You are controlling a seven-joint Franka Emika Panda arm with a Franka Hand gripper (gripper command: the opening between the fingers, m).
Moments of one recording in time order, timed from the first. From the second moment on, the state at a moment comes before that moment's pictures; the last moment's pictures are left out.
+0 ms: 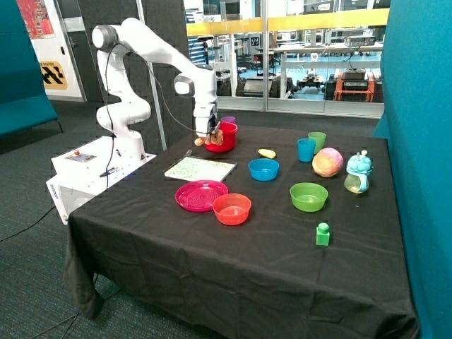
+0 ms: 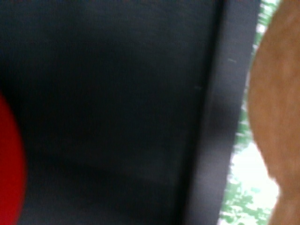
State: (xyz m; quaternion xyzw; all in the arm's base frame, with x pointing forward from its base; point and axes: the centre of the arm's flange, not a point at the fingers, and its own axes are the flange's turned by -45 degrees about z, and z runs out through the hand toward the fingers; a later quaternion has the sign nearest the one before) arm 0.463 0.008 0.379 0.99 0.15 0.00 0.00
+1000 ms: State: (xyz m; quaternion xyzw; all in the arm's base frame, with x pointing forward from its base) arm 0.432 0.170 0.388 0.95 0.32 0.00 0.00
